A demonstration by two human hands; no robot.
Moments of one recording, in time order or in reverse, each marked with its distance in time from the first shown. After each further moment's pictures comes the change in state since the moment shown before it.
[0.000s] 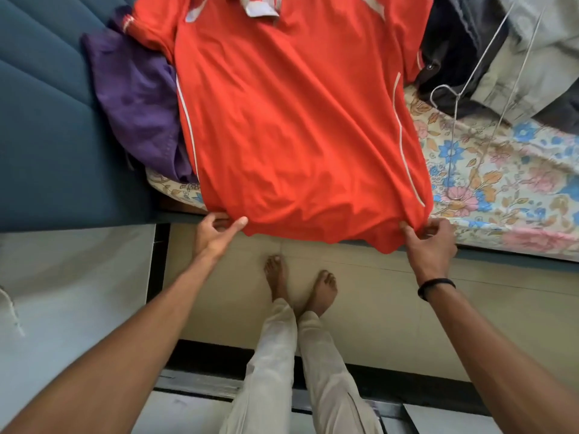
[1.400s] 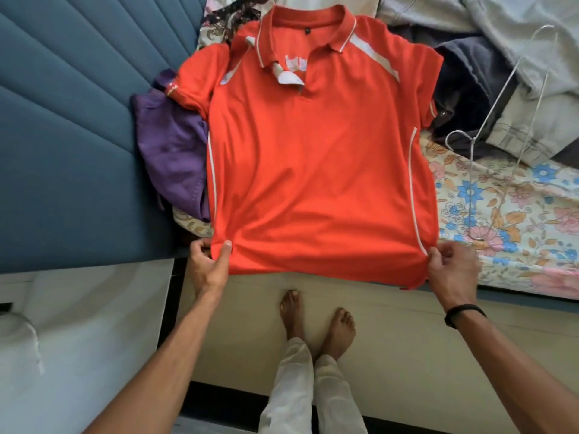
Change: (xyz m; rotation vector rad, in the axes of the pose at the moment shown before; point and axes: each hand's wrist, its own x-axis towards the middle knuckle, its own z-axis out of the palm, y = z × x) left_hand 0.000 0.008 -0.038 -0.109 0.373 0.019; right_hand 0.030 -0.008 0.016 -0.153 -0.034 -0.171
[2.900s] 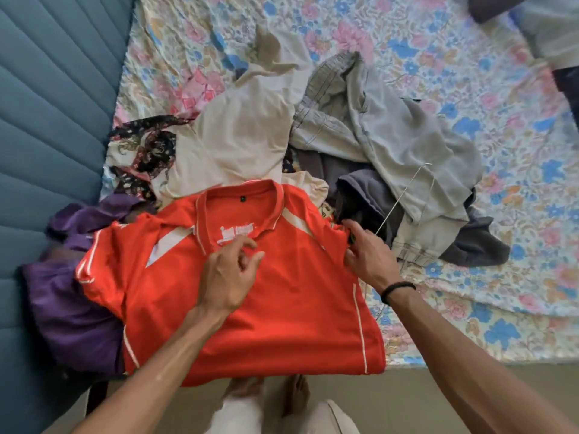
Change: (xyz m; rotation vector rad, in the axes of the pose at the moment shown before) left_hand 0.022 0.278 0.132 0.194 -0.465 0.794; right_hand 0.195 -0.186 -0.055 -0.419 -0.270 -0.320
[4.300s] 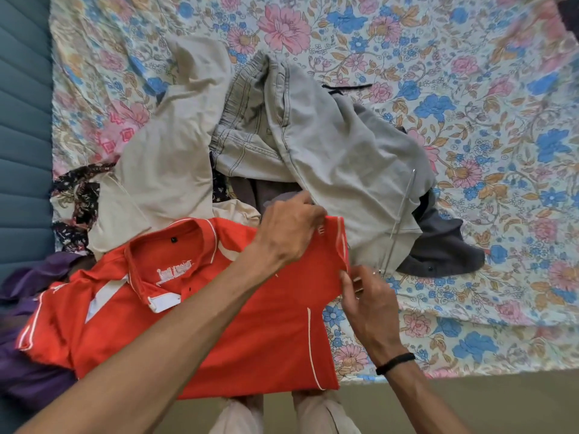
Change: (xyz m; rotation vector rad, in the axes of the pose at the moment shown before) left_hand 0.157 0.234 0.135 0.430 -0.395 0.441; right_hand -0.039 0.098 -0.056 0.393 0.280 0.114
